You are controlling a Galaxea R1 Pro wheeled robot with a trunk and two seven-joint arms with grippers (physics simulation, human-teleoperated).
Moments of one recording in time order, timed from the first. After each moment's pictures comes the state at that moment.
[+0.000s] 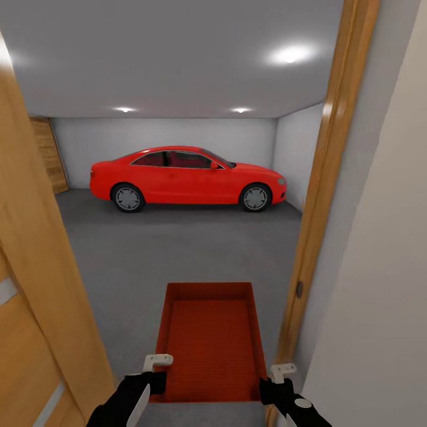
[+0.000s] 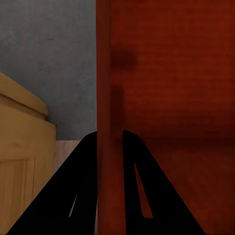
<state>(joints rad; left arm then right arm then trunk) -0.43 -0.09 0.04 -0.58 -0.03 0.39 0.08 -0.43 0.03 0.13 -0.37 -0.08 -0.04 0.08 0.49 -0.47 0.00</state>
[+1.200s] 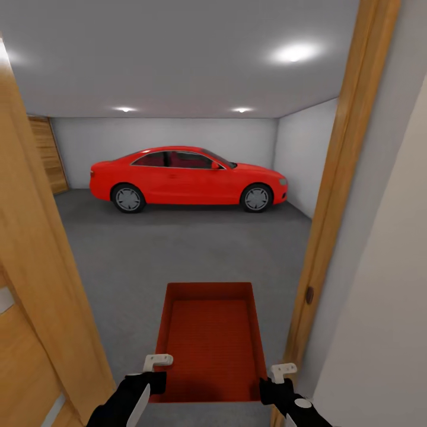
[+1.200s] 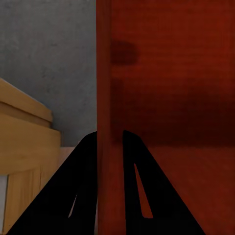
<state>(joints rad) -0.43 -0.09 0.03 -0.58 -0.02 0.39 0.08 -0.43 0.03 0.13 -0.37 -0.08 -0.04 0.08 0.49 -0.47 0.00</state>
